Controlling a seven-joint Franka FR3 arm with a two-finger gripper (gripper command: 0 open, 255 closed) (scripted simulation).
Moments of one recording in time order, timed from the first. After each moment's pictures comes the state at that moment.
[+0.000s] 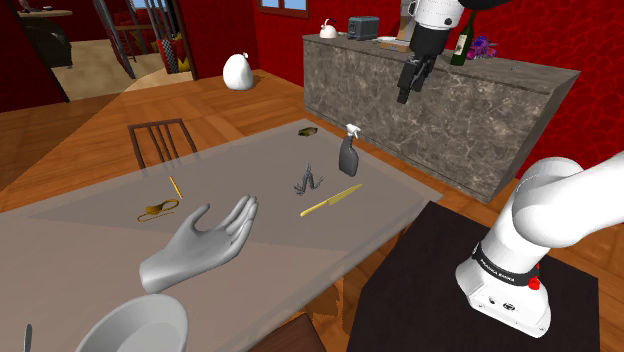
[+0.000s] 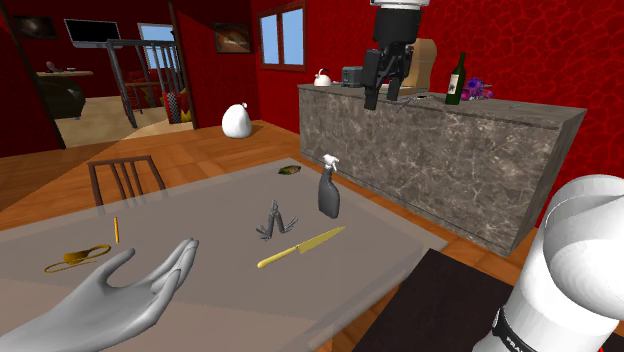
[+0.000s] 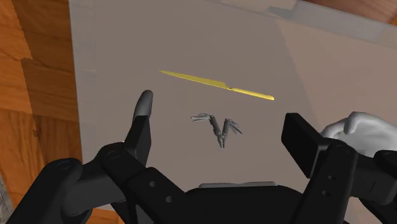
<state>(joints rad) 0.00 -0.74 -0.02 -2.30 -0.08 1.69 -0.05</state>
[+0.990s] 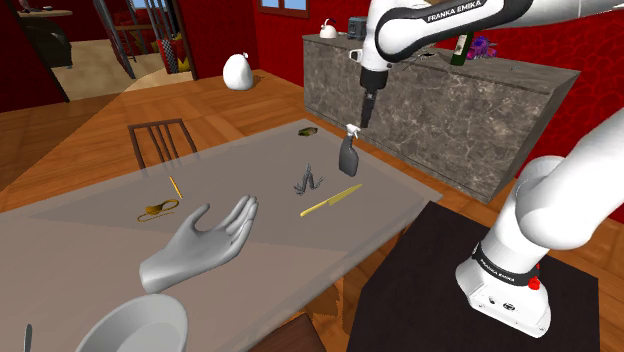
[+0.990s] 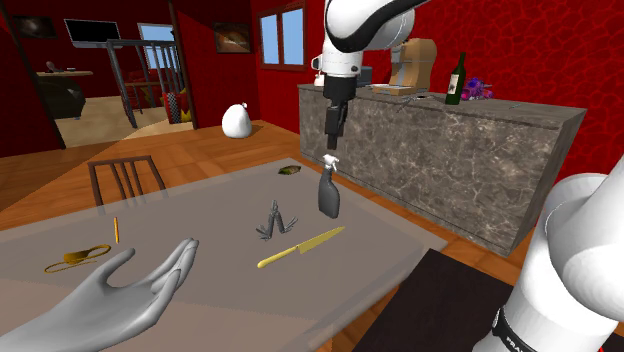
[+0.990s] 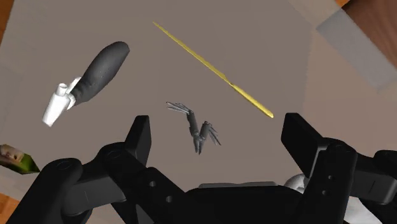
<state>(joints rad) 0.10 -0.31 -0.16 -2.23 -0.08 2.00 -0.50</state>
